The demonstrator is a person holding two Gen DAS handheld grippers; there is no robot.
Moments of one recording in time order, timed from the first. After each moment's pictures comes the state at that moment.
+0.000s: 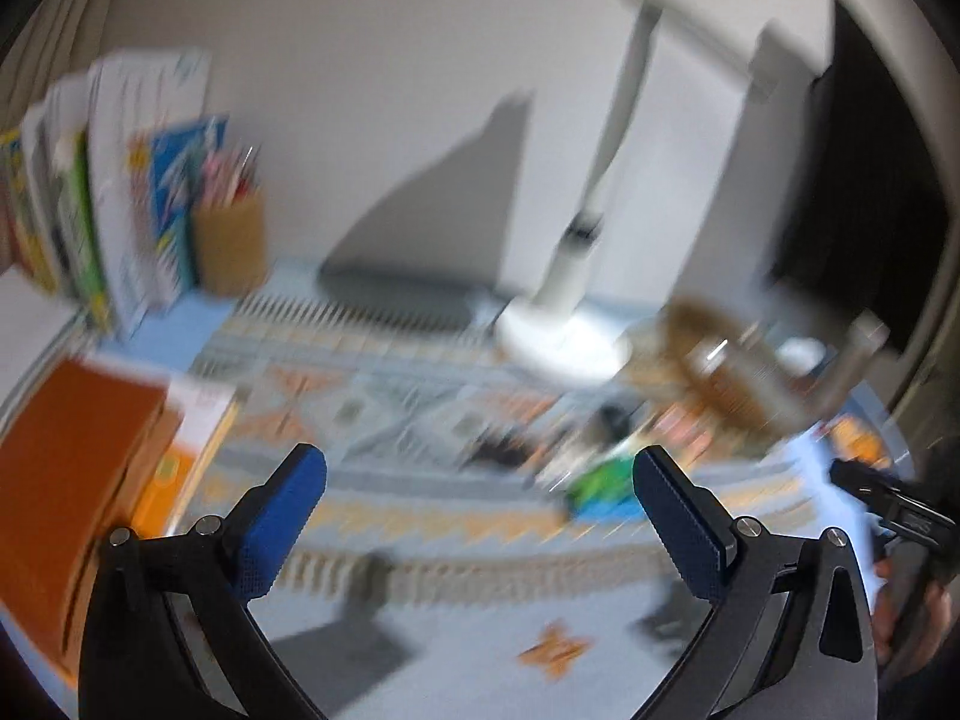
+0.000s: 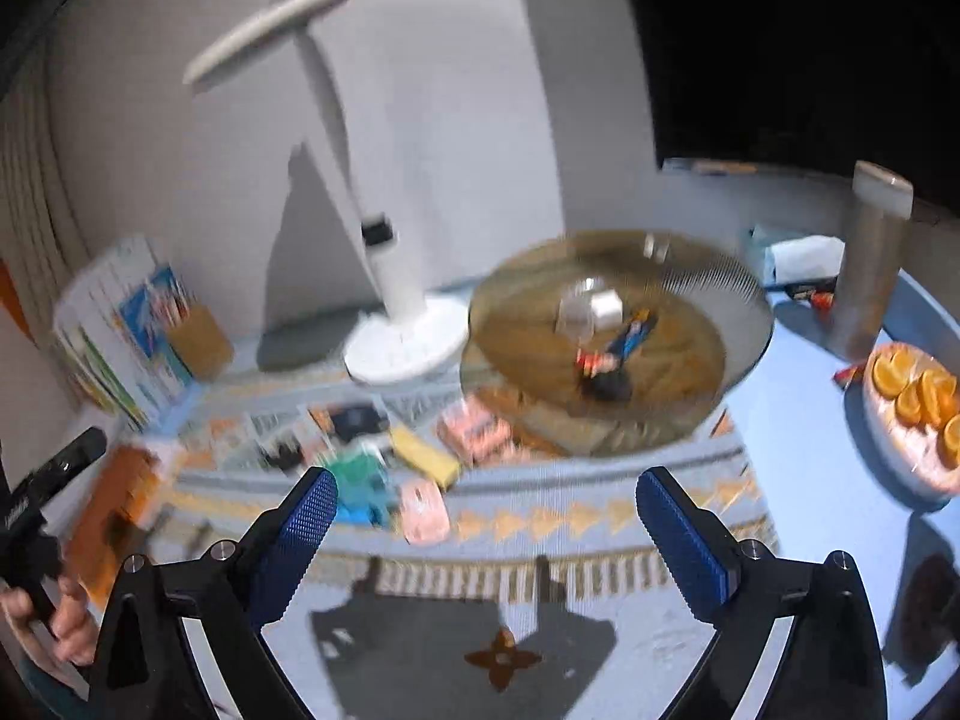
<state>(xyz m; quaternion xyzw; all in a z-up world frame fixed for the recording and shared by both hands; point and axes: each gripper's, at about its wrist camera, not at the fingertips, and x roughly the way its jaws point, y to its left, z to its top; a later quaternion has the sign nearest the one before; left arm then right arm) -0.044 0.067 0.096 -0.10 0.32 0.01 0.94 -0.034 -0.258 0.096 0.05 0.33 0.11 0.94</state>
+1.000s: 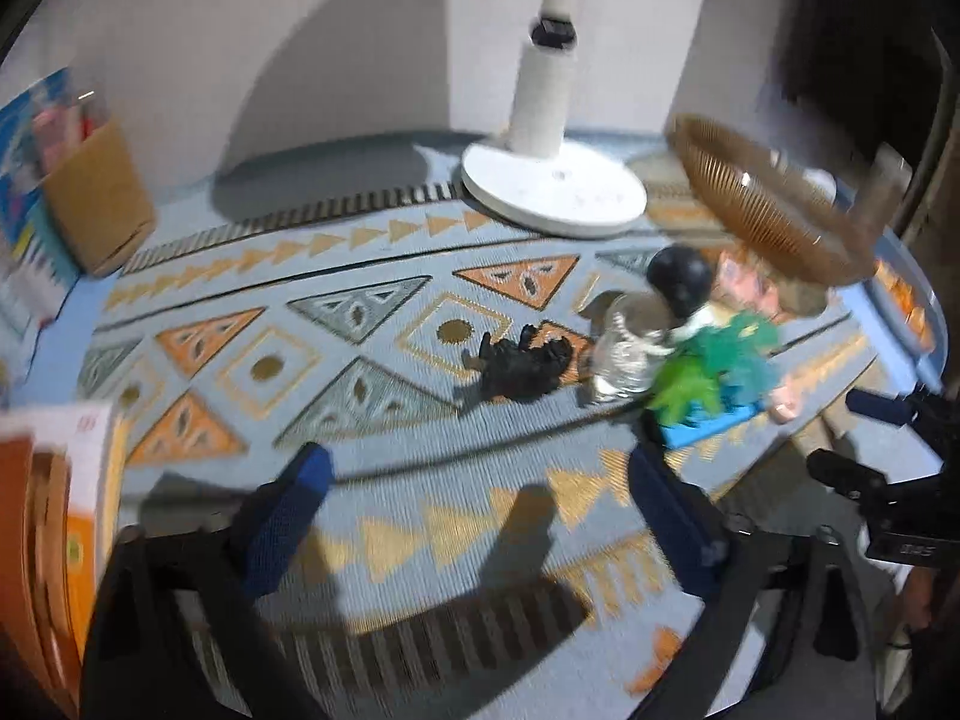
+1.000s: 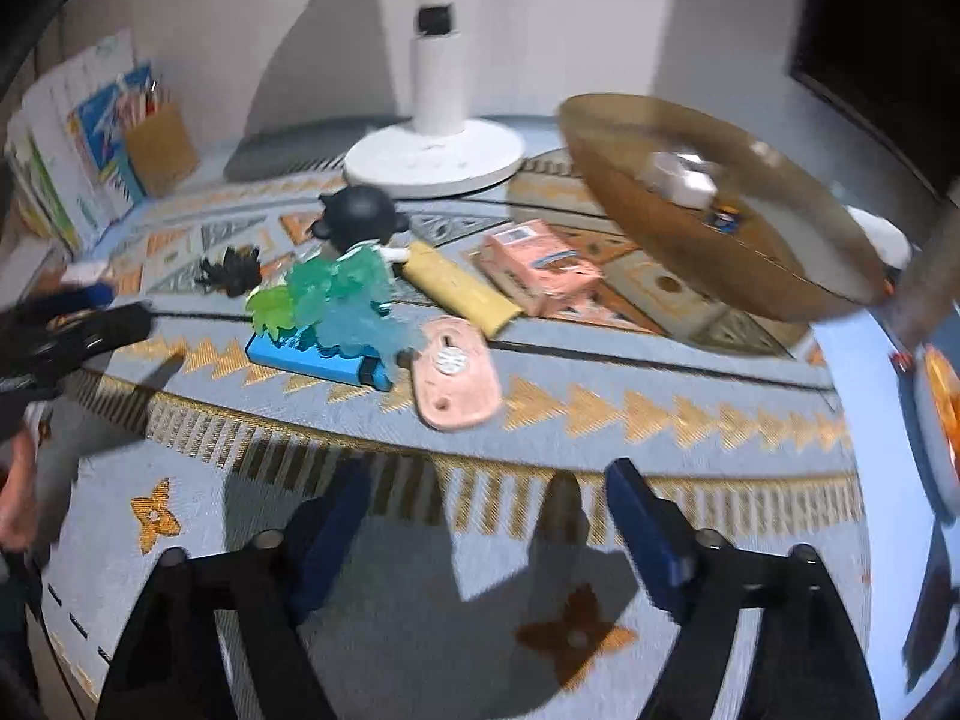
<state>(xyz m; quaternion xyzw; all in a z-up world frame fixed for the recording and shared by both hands) 0.054 0.054 0.034 0.01 0.45 -0.09 0.89 0.008 -0.178 0.030 -0.06 0.47 0.11 0.87</state>
